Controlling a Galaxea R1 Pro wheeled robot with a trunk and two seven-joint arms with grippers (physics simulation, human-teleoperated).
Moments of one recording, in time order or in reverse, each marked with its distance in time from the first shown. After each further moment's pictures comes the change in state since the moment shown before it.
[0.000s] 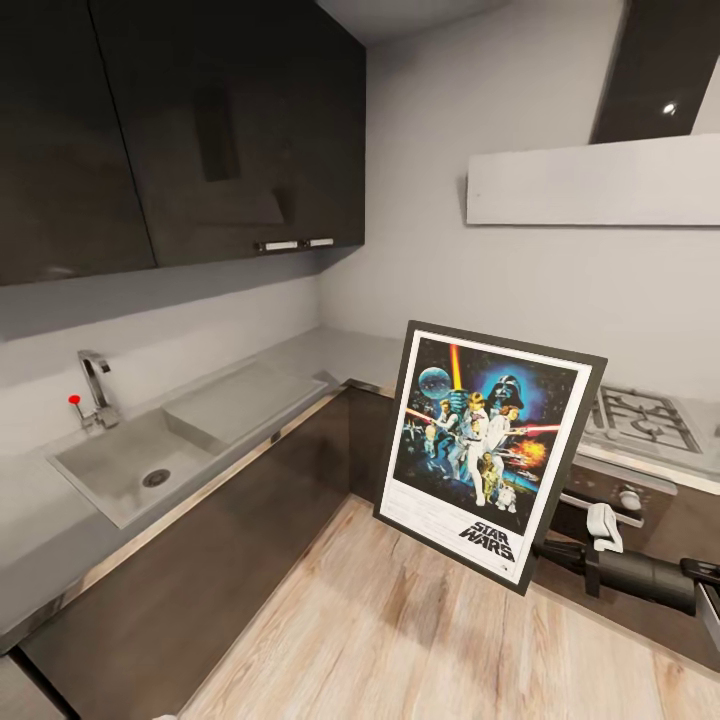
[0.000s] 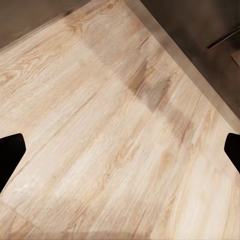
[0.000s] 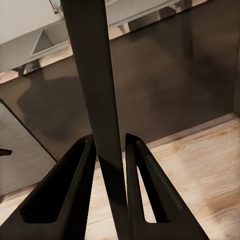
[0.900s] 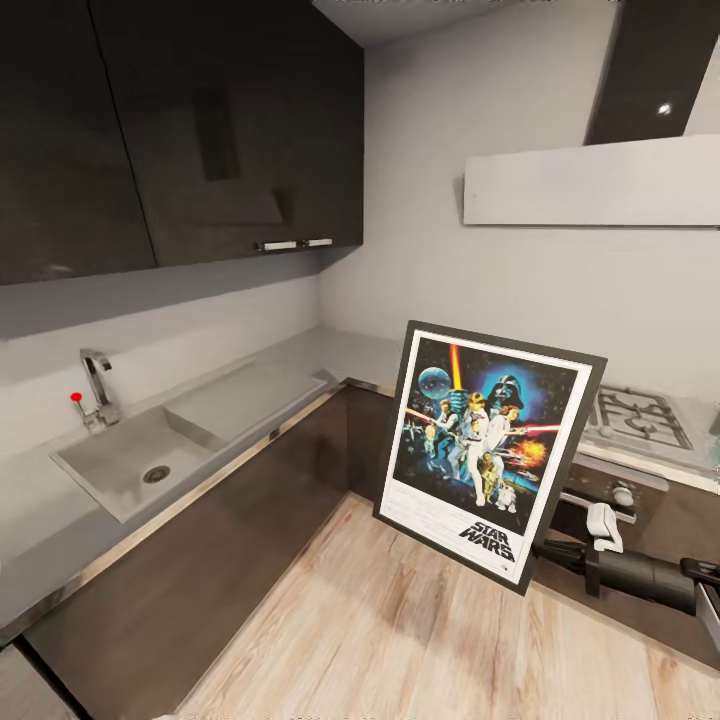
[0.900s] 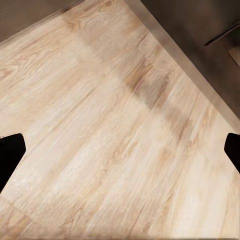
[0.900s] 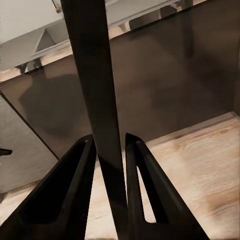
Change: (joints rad) left arm 0.000 0.000 0.001 0.000 -0.001 0.000 -0.003; right arm 0.000 0.000 0.000 -0.001 0.000 0.000 0.002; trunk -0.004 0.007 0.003
